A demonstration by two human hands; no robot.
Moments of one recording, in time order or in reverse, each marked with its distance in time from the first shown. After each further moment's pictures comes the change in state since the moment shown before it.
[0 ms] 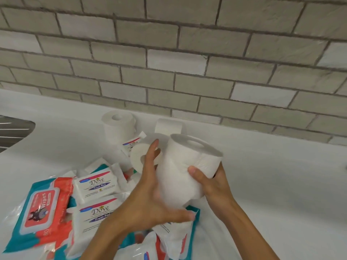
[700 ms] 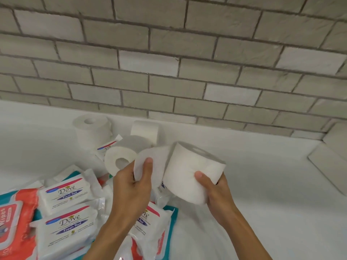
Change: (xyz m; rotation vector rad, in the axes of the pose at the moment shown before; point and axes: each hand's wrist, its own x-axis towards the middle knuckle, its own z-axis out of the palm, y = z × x) left_hand 0.024 0.011 0.044 -0.180 0.492 0.064; right_hand -0.018 0.008 -0.062 0.080 0.145 0.080
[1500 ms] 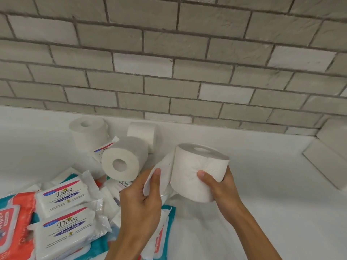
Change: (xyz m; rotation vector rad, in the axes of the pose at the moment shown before) left_hand -0.035 0.011 0.014 0.012 0.021 -0.017; right_hand -0.008 -0.015 -0.017 -0.114 0.064 -0.094
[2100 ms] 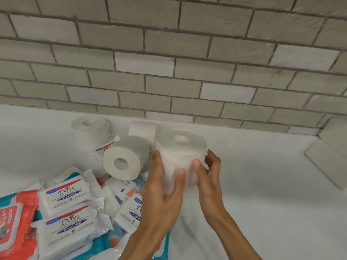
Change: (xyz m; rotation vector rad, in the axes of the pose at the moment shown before) left_hand 0.001 -0.014 0.028 0.018 -0.149 0.089; right_hand -0.023 -0.017 0.047 0.090 -0.035 -0.236
